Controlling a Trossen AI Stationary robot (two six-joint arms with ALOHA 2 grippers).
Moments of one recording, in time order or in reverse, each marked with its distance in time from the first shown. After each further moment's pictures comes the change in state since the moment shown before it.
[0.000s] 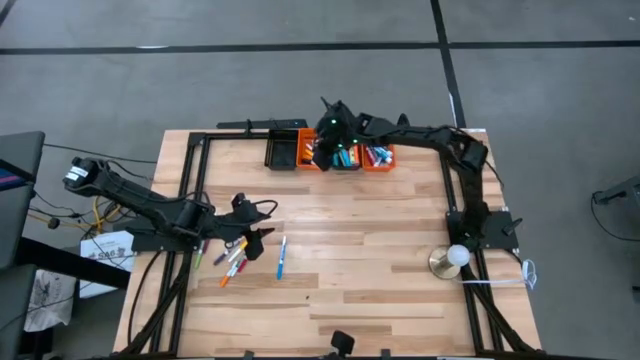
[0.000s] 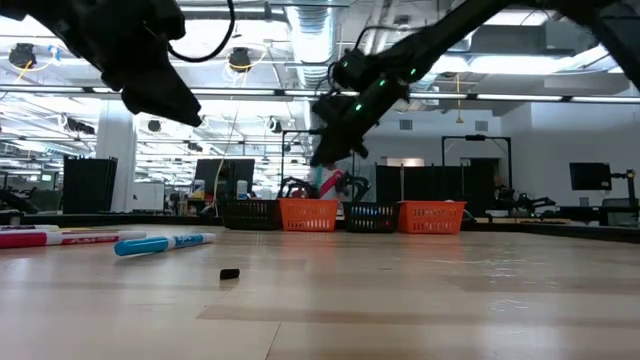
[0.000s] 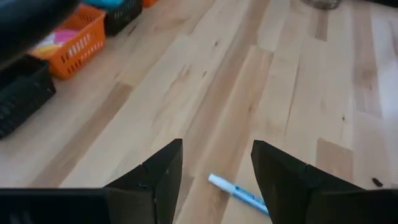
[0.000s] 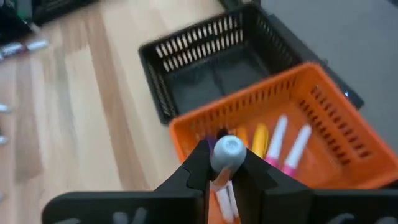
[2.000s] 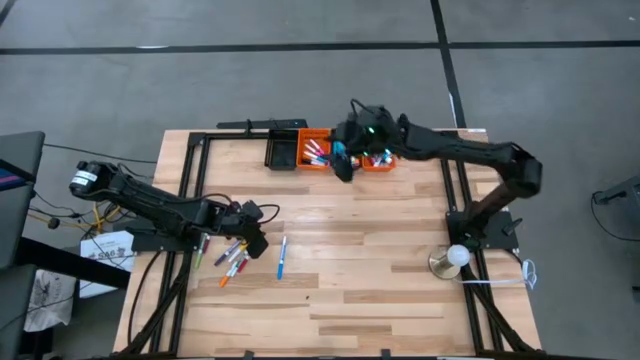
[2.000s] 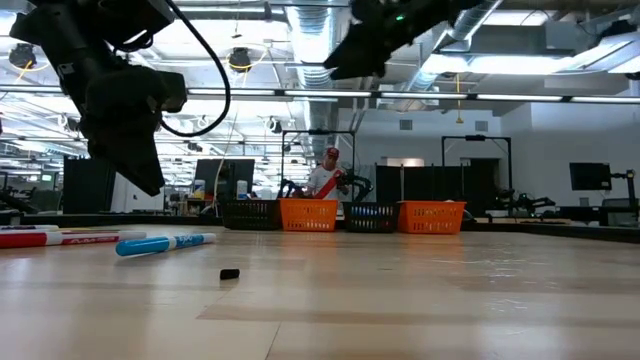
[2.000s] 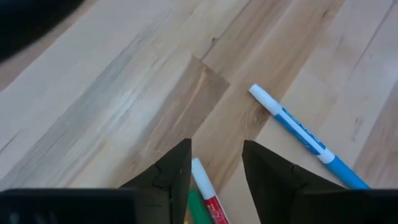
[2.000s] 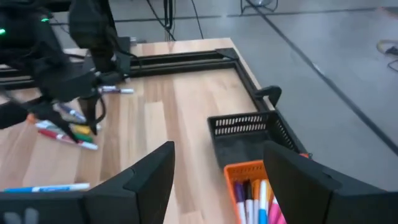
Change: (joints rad) left arm 0.107 0.156 0.001 -0.204 0.226 -0.301; right arm 0.158 -0.460 -0.209 0.059 0.089 -0.143
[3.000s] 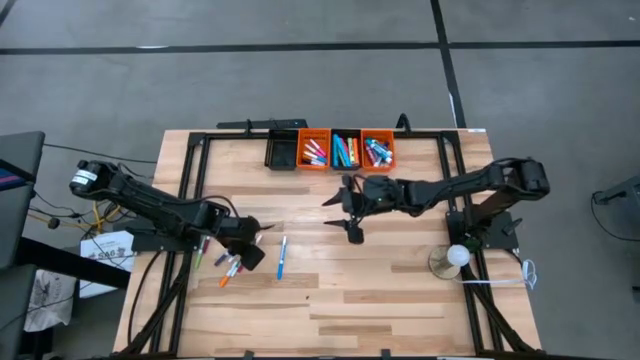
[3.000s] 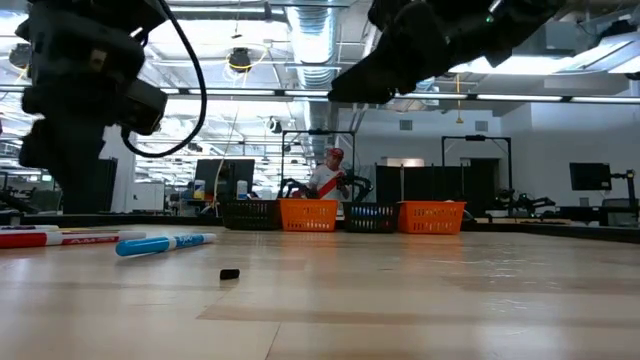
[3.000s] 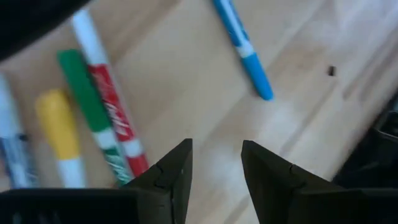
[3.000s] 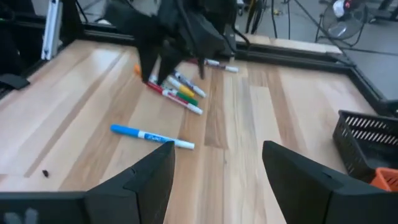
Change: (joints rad) left arm -0.024 -0.001 0.000 -0.005 0.473 -0.323; right arm 0.322 -0.020 -0.479 0.524 0.019 -0.028
